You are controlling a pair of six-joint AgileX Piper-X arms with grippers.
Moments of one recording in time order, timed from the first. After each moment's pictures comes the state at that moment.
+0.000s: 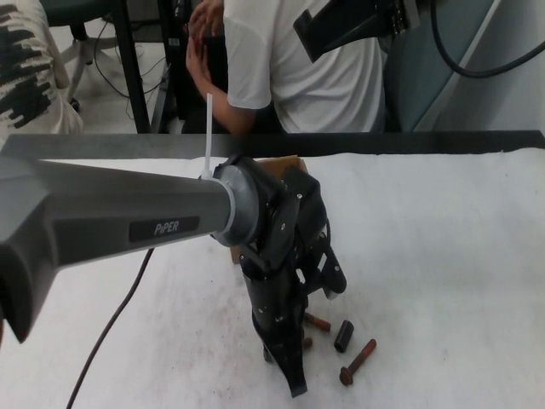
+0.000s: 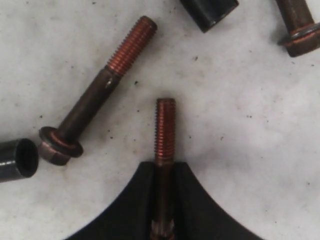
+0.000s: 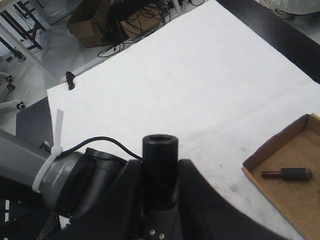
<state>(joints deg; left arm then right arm) -43.1 111.6 -72.4 46.1 4.6 31.8 20.9 93.2 -101.7 64.2 -47.9 -19.1</state>
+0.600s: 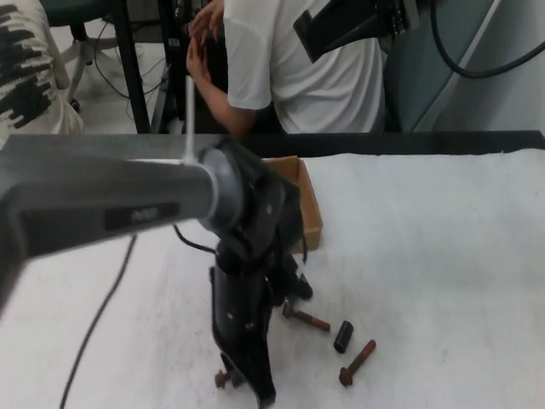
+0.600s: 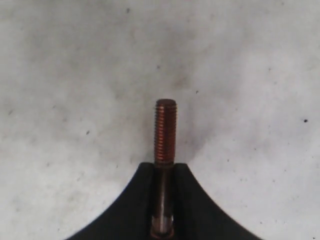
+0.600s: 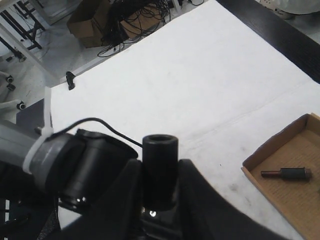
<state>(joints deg) -40.6 106.8 -71.7 63.4 0.0 23.7 20.9 93.2 -101.7 64.2 -47.9 -19.1</state>
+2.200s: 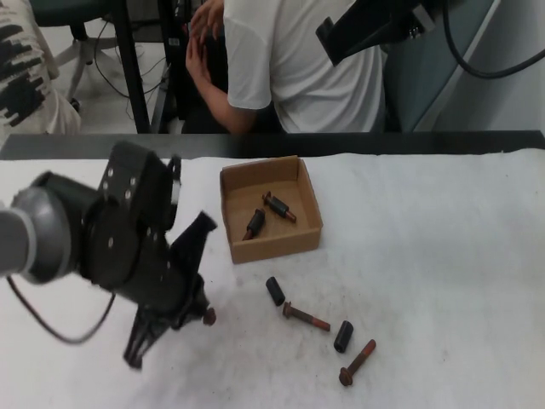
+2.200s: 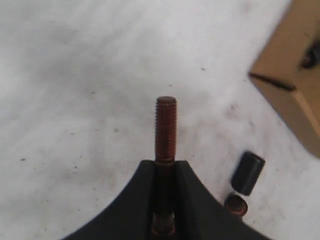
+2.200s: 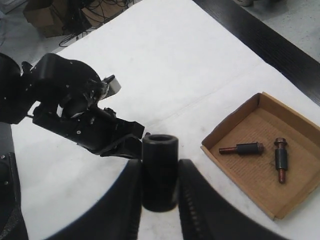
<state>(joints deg) -23.5 87.0 -43.6 25.6 7.6 -82.6 18.7 93.1 -101.7 65.6 -41.7 -20.6</state>
